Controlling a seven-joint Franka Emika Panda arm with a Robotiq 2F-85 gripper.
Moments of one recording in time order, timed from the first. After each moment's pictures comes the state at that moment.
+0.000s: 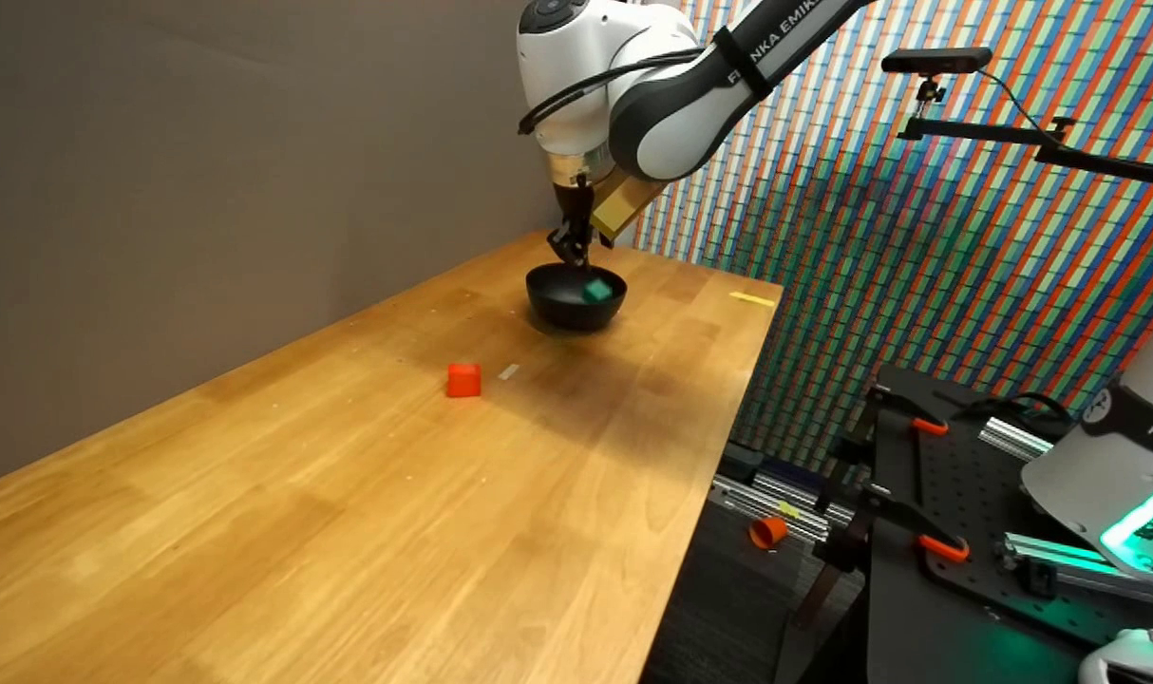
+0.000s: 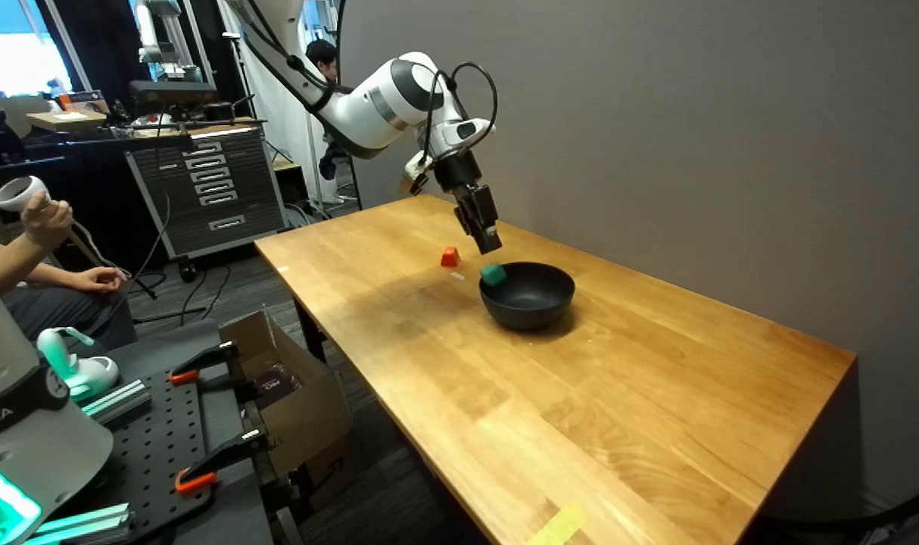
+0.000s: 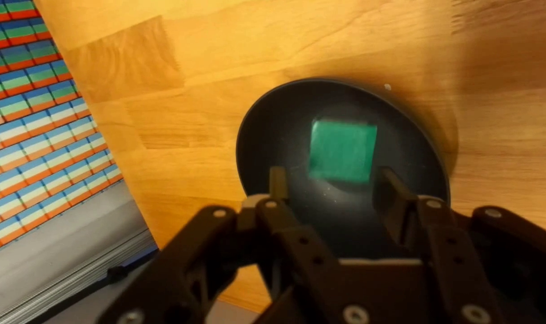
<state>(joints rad) 0.32 0.53 -0.20 -1.83 -0.65 2.25 0.77</state>
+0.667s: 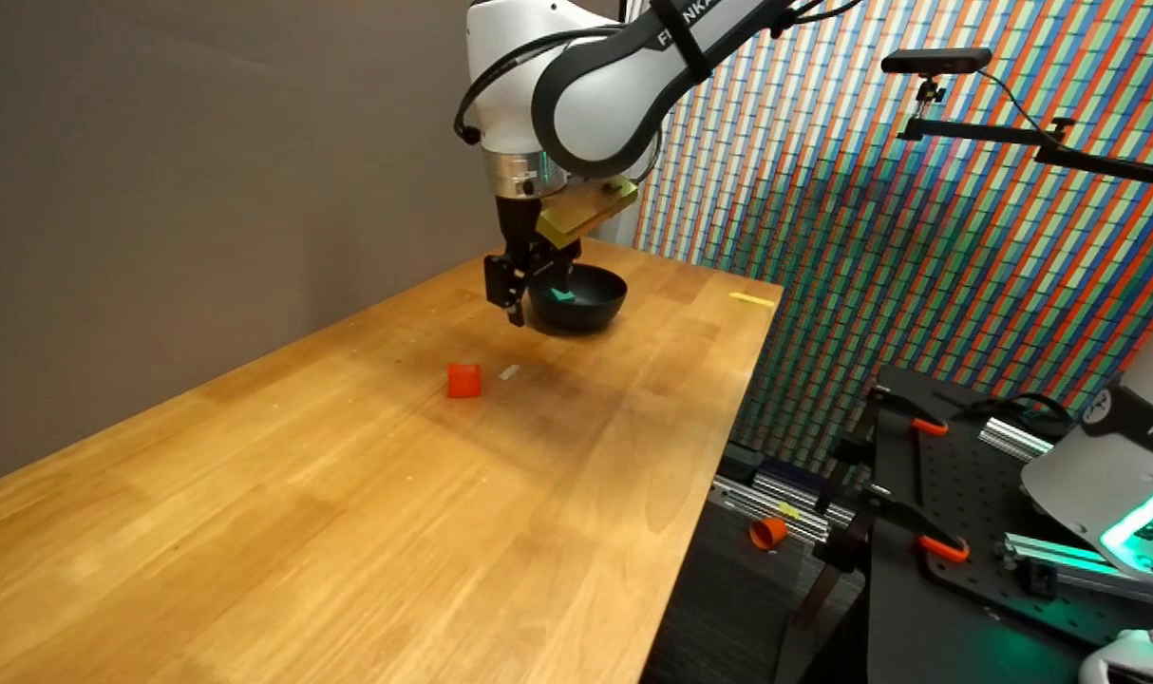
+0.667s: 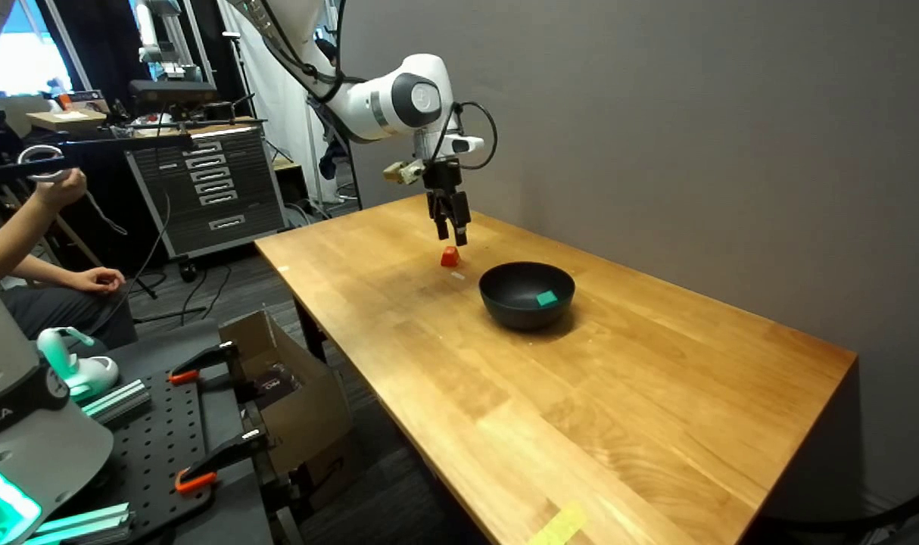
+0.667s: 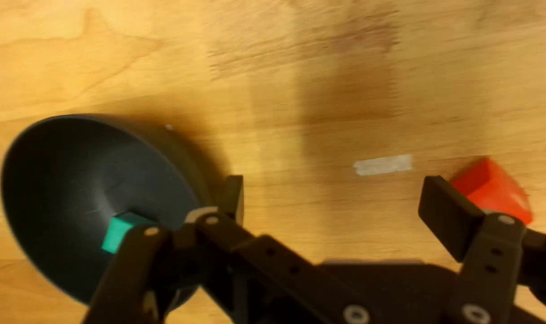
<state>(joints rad) 0.24 0.63 0.01 -1.68 -0.28 2.23 0.52</state>
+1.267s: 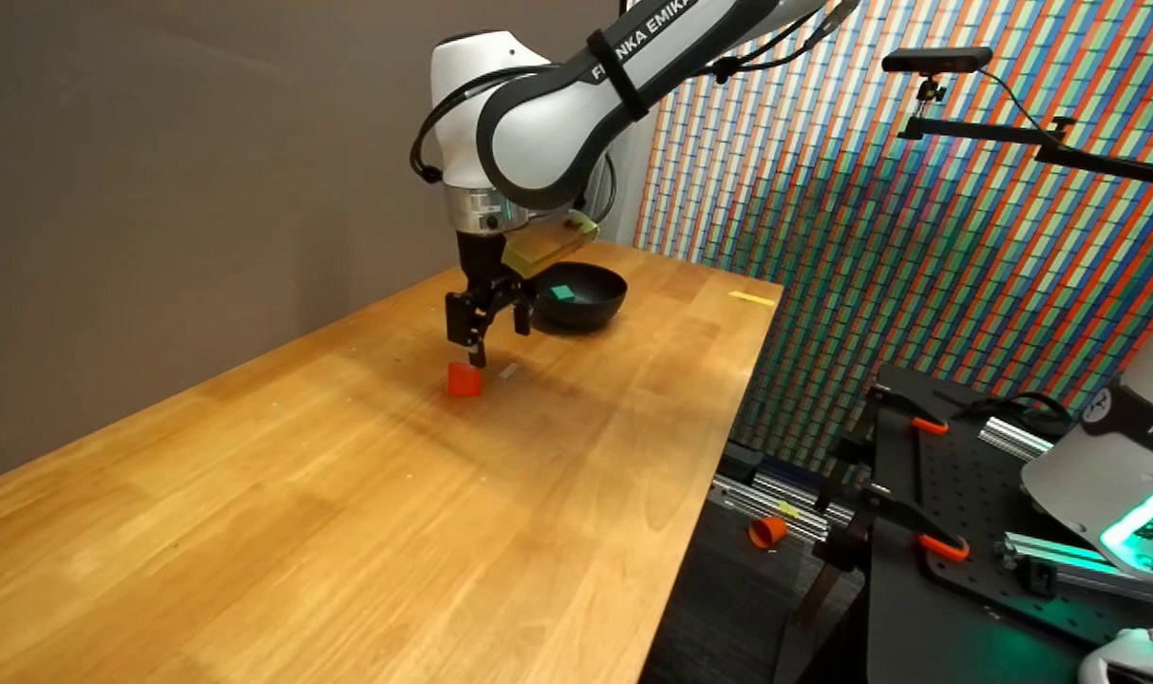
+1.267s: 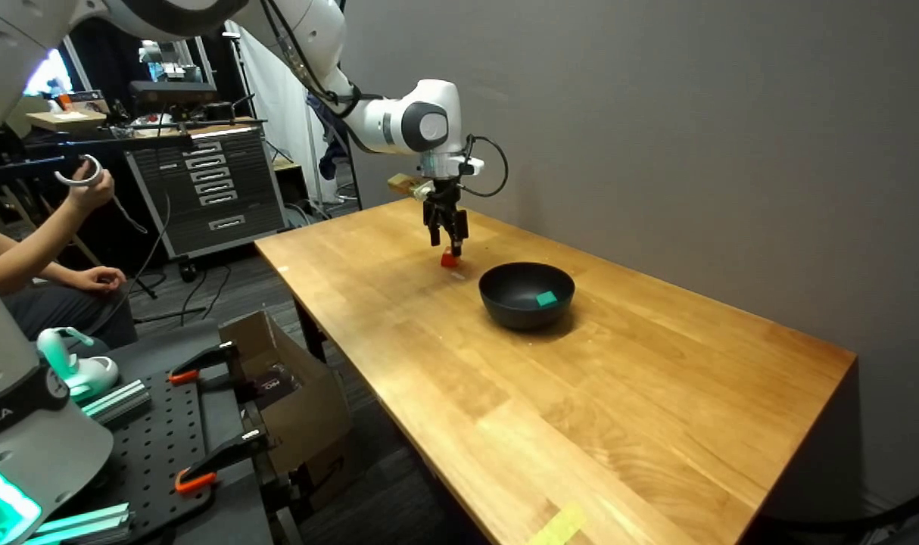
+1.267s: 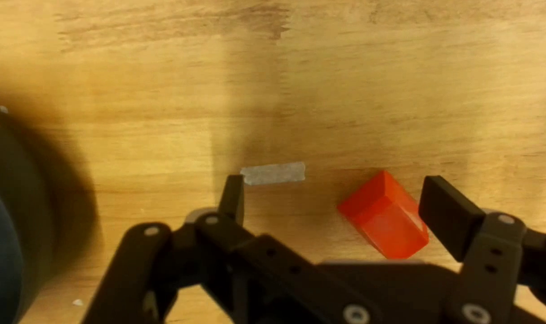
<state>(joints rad) 0.24 0.81 0.05 -1.50 -0.12 2.22 0.34</state>
